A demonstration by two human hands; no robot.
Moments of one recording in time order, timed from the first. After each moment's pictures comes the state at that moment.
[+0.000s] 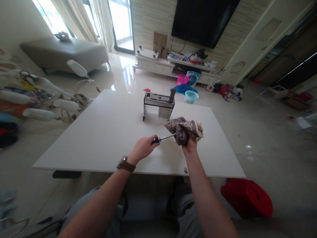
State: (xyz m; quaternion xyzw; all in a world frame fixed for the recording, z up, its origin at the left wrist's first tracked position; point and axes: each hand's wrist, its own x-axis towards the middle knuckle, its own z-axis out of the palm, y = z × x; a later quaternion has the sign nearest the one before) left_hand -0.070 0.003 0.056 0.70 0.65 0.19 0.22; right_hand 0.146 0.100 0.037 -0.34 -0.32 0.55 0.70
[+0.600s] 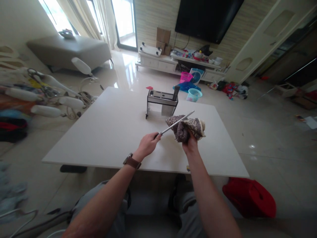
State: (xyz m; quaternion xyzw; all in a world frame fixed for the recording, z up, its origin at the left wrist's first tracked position) left_hand -0.066 0.008 0.056 0.63 0.67 0.27 0.29; right_hand 0.140 0.101 0.012 -0.38 -0.27 0.59 0.66
